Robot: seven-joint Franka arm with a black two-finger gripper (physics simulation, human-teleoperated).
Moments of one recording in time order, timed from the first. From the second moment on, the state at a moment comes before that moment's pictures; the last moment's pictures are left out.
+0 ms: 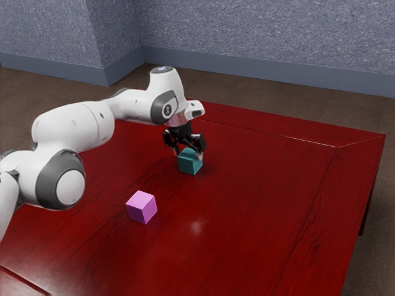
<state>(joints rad) 0.06 1.02 -0.13 -0.89 0.02 2.00 -0.01</state>
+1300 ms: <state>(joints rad) 0.02 0.31 -0.03 -1.87 -0.01 2.11 -0.05</state>
